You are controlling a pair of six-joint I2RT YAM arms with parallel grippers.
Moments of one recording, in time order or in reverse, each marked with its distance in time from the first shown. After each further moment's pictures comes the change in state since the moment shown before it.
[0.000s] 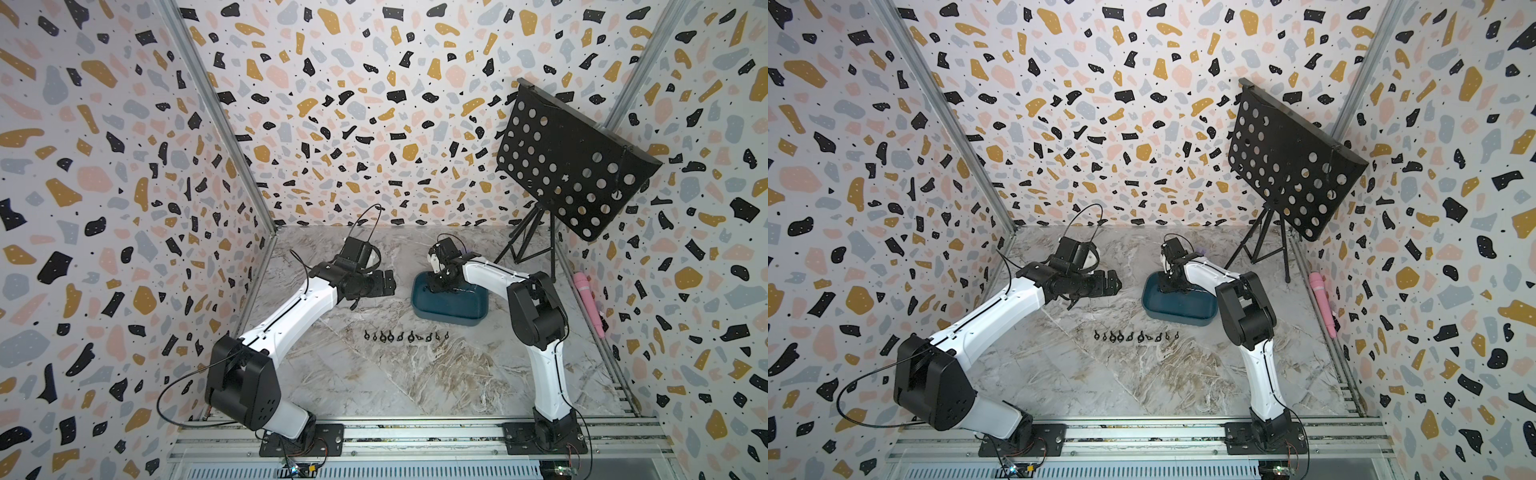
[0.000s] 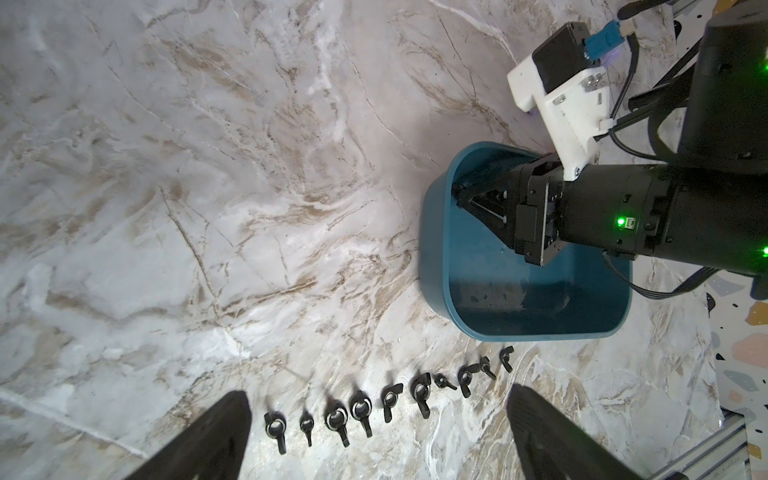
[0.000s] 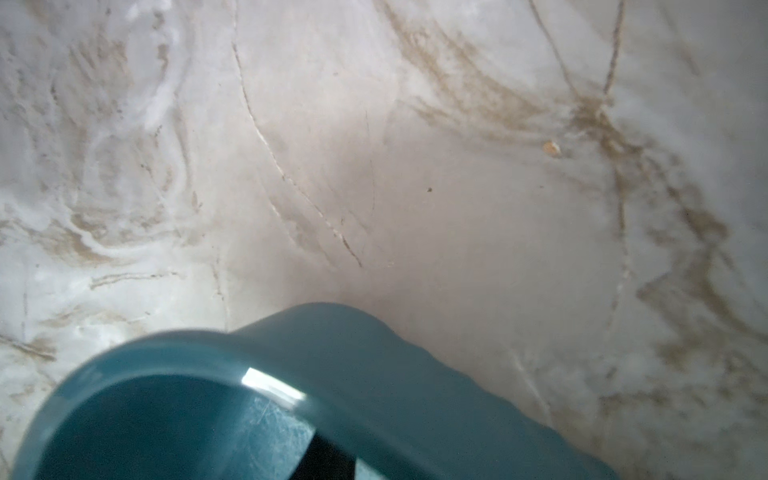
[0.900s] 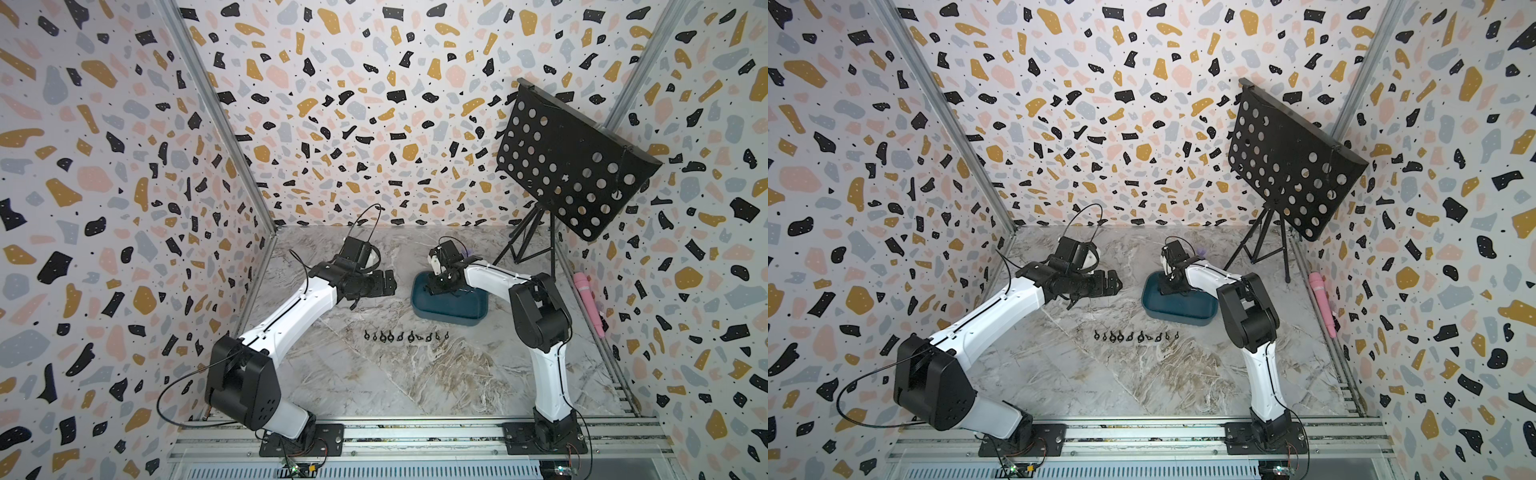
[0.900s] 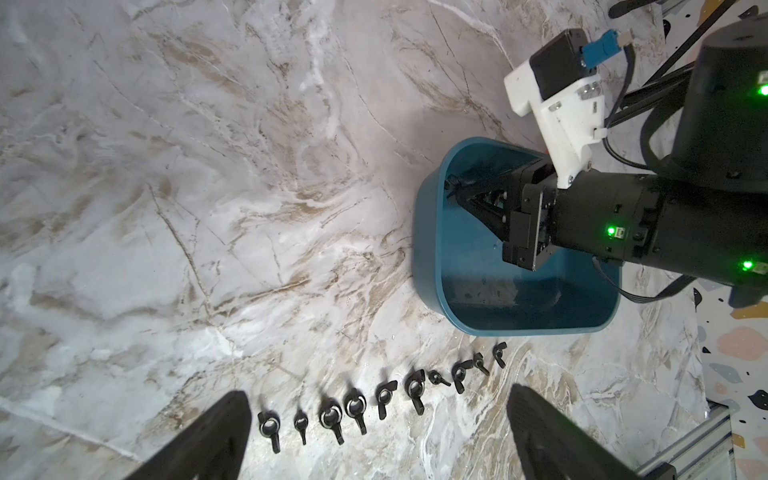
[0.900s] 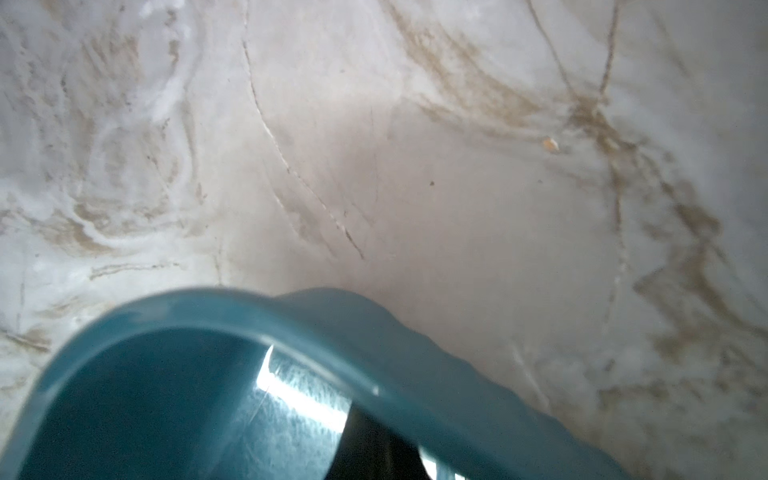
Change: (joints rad) left arm 0.002 0.000 0.000 0.000 0.025 -0.001; right arm 0.003 -0.059 -0.098 0.071 0.016 -0.011
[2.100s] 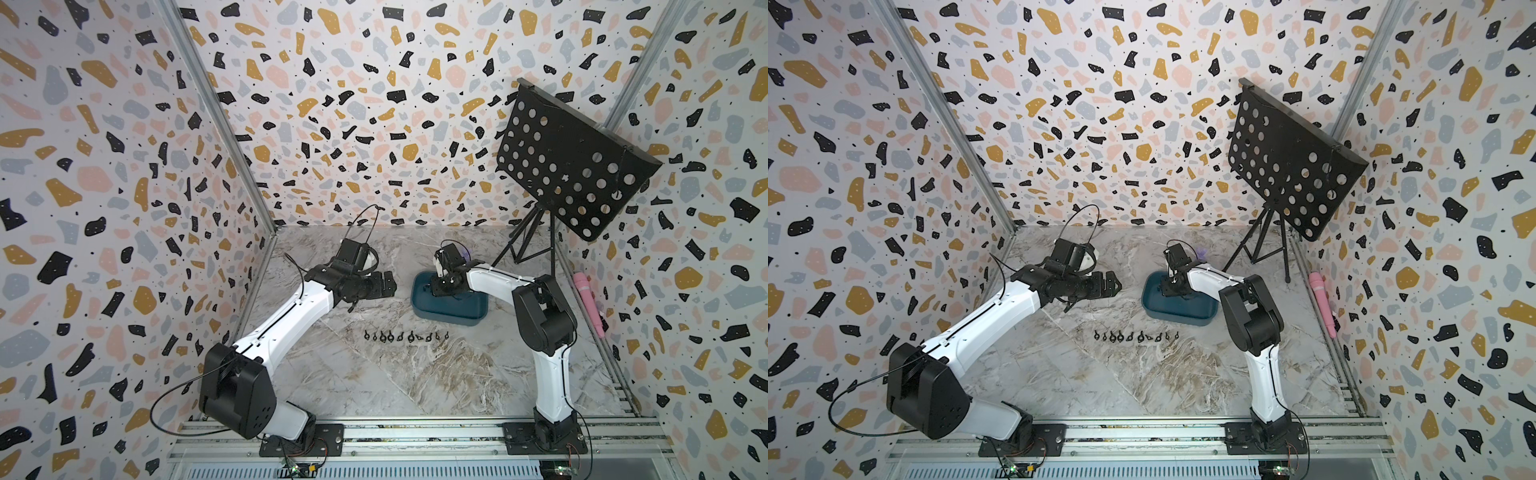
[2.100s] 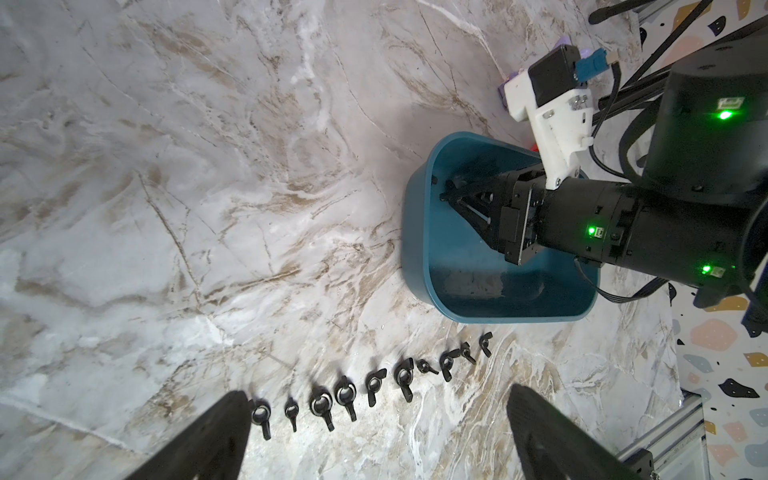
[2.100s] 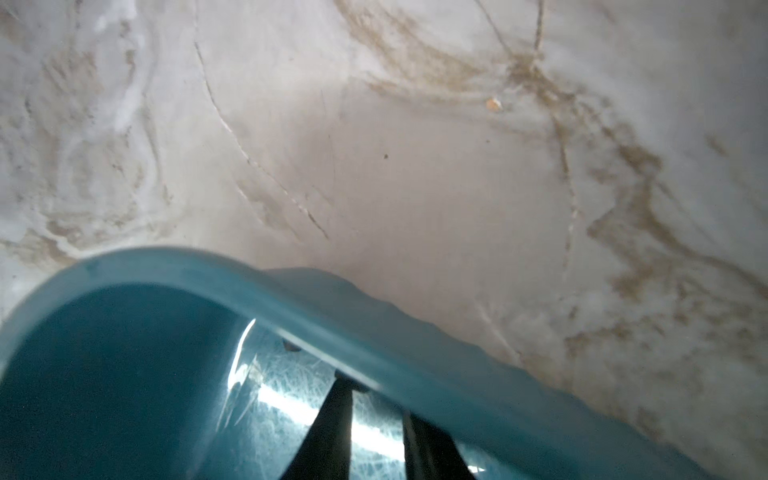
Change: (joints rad) left arm 0.001 -0.044 -0.027 0.001 0.025 -0.019; right arm 0.003 -0.021 -0.049 0.045 0.047 0.091
